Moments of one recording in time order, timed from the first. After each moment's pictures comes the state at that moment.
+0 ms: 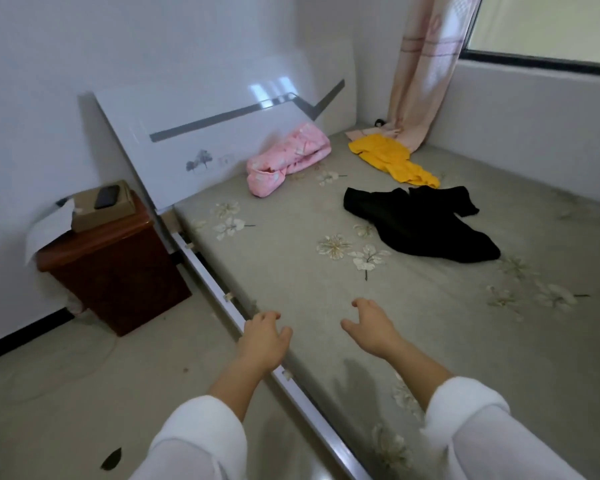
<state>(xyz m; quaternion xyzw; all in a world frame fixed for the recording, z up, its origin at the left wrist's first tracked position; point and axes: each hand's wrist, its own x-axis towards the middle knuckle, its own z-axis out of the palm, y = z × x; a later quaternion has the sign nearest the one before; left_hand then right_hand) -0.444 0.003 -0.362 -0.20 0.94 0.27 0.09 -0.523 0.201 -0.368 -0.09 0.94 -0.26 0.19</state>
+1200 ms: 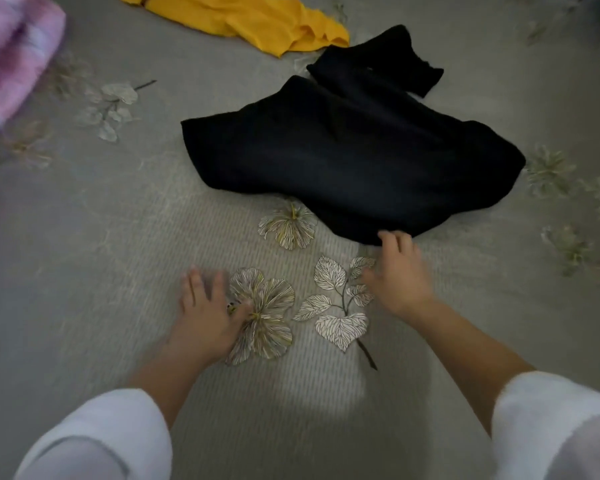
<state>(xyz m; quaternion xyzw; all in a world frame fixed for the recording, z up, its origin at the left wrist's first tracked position) -1.079 -0.055 -0.673 0.10 0.95 0.09 0.28 -1.015 0.221 -0.620 0.27 0.94 -0.18 0.12</state>
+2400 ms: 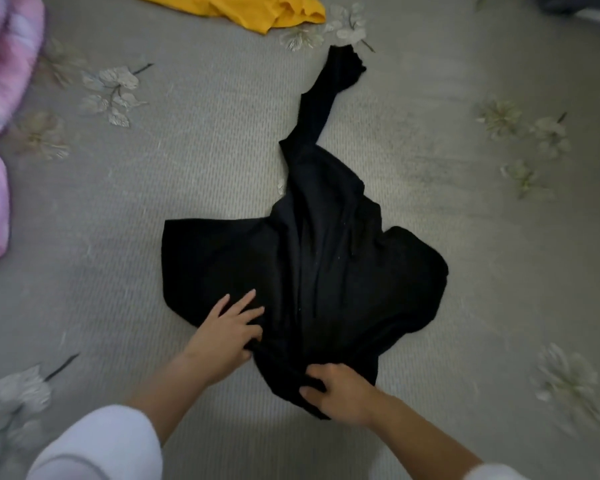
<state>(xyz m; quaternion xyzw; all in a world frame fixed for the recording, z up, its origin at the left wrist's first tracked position) -1.034 -0.171 -0.644 0.52 0.80 -0.02 0.28 -0.866 -0.008 -0.630 0.18 0.78 -0.46 0.38</state>
